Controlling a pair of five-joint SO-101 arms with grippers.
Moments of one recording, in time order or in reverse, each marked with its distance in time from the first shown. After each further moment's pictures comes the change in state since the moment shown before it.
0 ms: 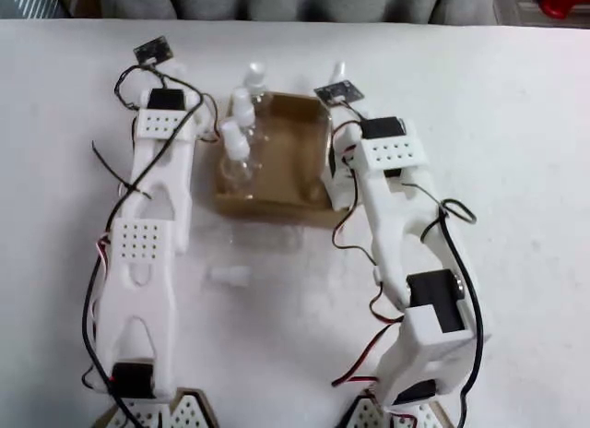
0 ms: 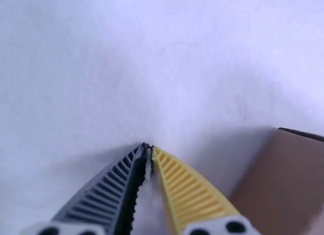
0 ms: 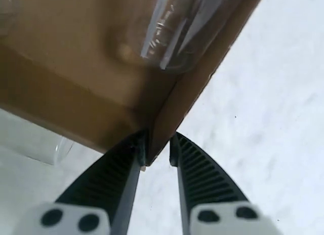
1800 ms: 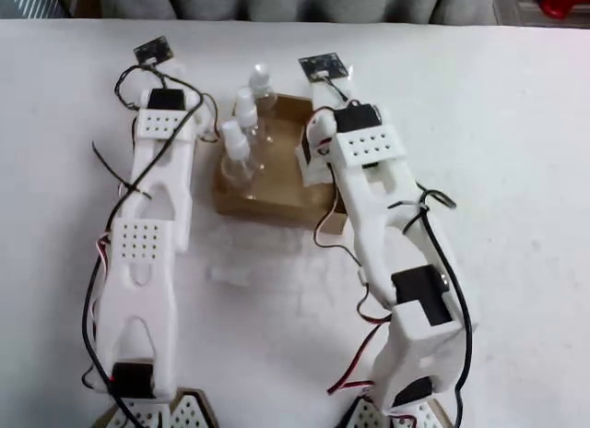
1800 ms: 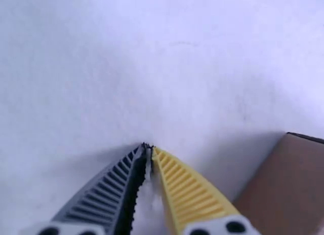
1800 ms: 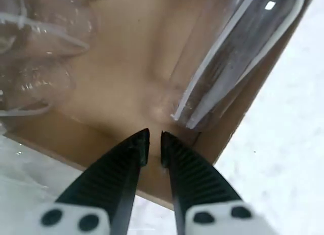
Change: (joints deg) left arm 0.0 0.0 0.0 0.0 0.0; right arm -5.6 3.0 -9.8 -2.4 -11.8
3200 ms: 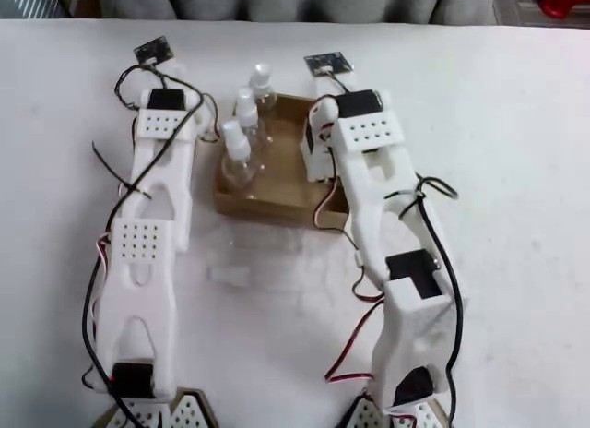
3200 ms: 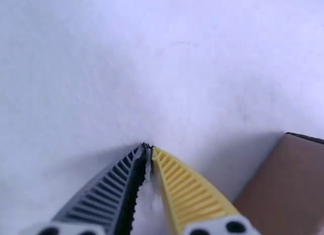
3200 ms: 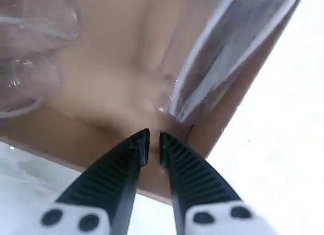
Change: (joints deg) left arm 0.0 0.0 0.0 -0.1 0.0; right arm 2.0 7.3 -11.6 9.5 0.0
